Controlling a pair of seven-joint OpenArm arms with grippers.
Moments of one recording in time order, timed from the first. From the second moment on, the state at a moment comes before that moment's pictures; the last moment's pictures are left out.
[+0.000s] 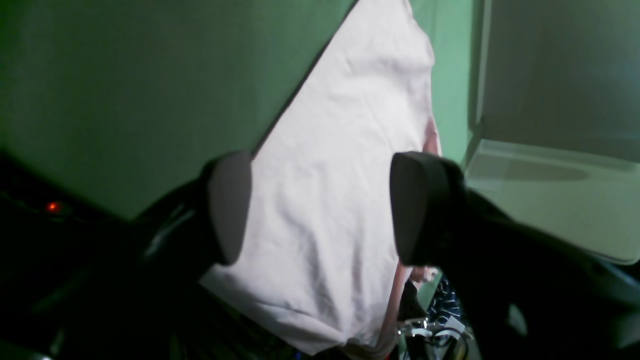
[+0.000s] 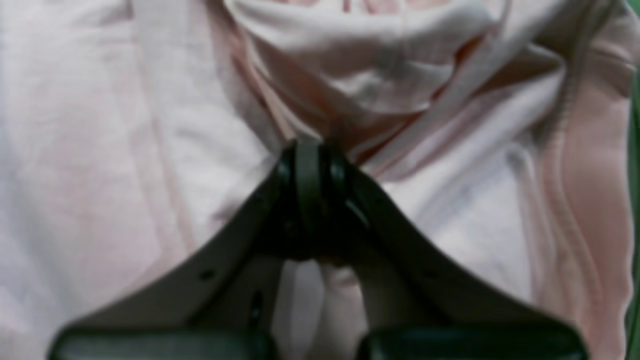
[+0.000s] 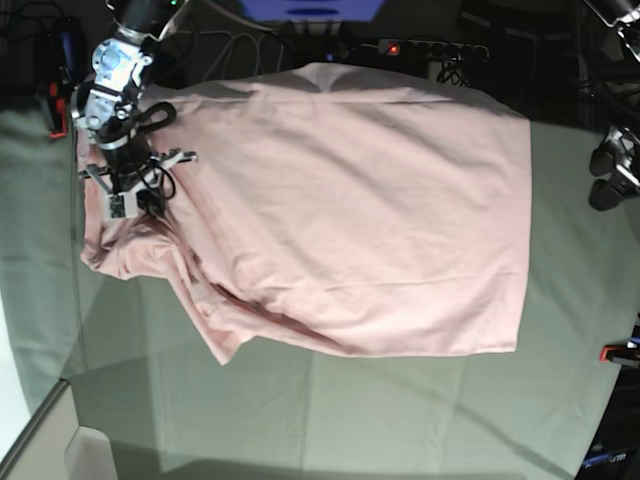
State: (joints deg) left arm 12.3 -17.0 -54.2 81.0 -69.9 -5.9 72.4; right arm -7.4 -6.9 39.7 73.0 -26.7 39.7 1.2
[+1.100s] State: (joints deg) left arm 10.4 -16.9 -54.2 80.9 -70.0 -6.0 72.4; right arm -3.0 2.3 25.2 79.7 -26.5 39.9 -4.8
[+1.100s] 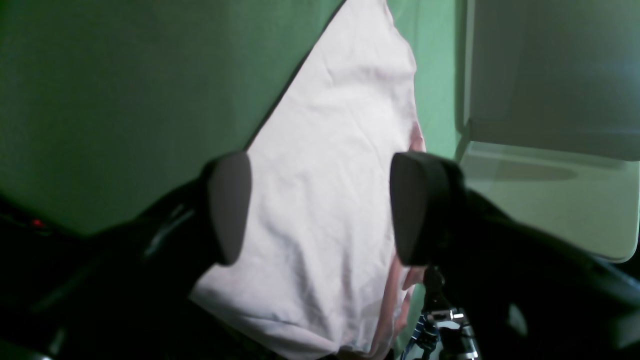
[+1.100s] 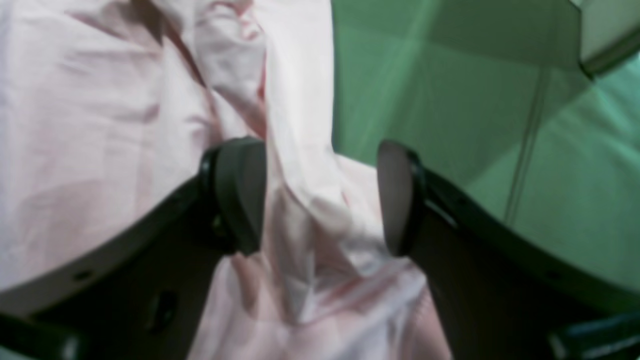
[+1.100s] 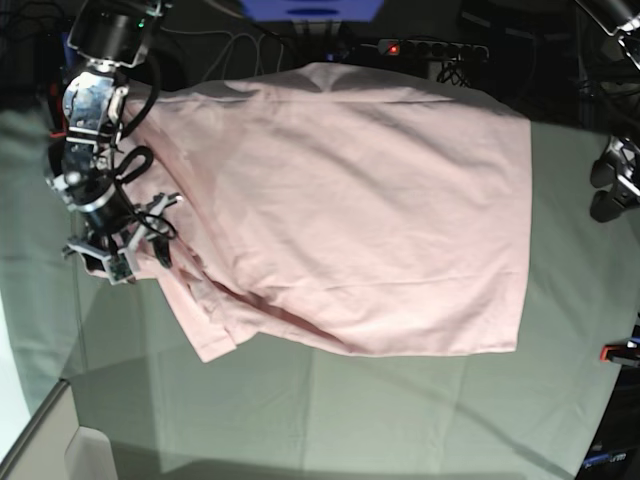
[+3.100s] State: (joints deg) left arm 11.6 -15.9 -54.3 81.1 -70.2 -6.0 72.7; right arm 30.8 5.3 32.3 47.0 -25.6 19.6 -4.5
